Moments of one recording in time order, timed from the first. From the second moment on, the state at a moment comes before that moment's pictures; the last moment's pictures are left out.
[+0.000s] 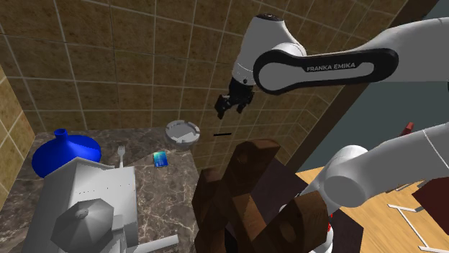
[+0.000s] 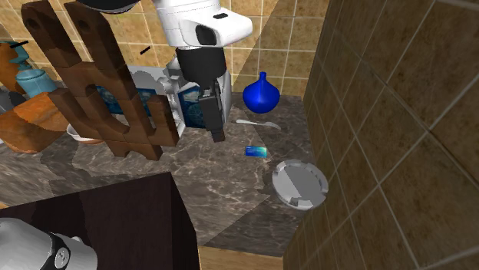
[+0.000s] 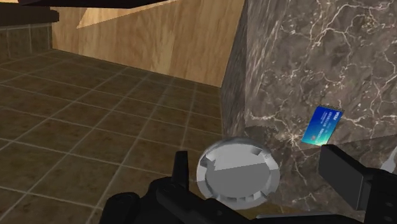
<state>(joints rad) 0.01 -0.45 0.26 -2.48 -0.02 2.11 0.41</state>
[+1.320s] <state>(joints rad) 0.05 0.35 0.36 -2.11 -0.40 2.47 1.04</state>
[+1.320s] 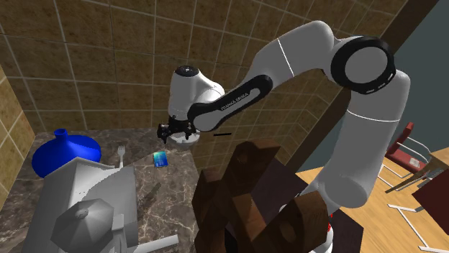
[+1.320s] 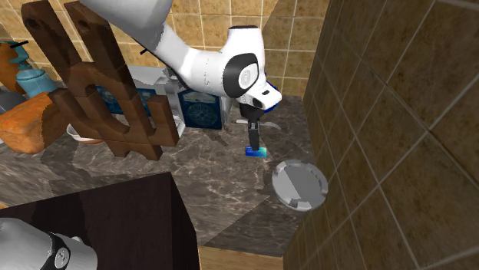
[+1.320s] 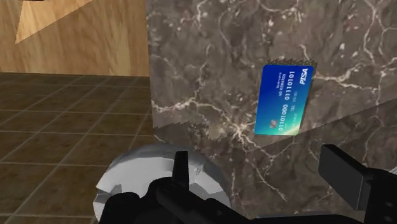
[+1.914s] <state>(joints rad) 0.15 0.65 0.28 -1.82 -0.49 2.48 1.17</state>
